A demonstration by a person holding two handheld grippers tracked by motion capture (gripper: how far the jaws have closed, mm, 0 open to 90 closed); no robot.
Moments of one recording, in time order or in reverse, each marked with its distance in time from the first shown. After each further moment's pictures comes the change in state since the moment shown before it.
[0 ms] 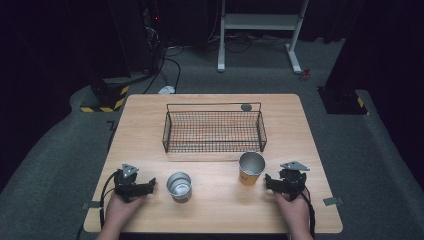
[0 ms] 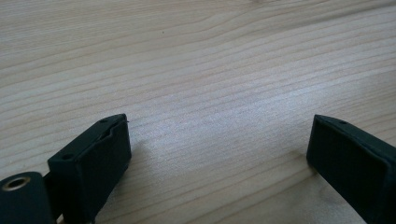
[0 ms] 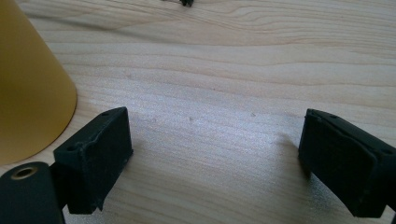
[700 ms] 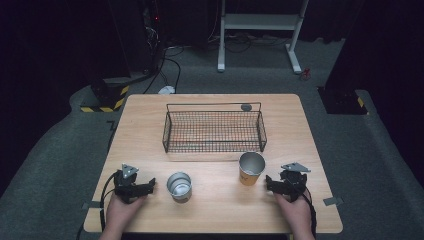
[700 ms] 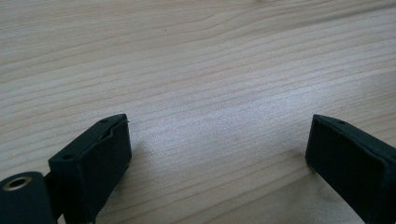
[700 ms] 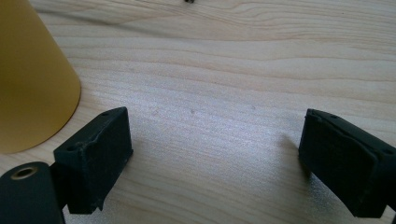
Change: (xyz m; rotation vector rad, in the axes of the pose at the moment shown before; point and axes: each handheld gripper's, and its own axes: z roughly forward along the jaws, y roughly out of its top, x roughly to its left) left arm -0.001 -0.001 -0.001 -0.002 0.012 -0.009; right arm -0.001 -0.003 -0.003 -0.001 0.008 -0.008
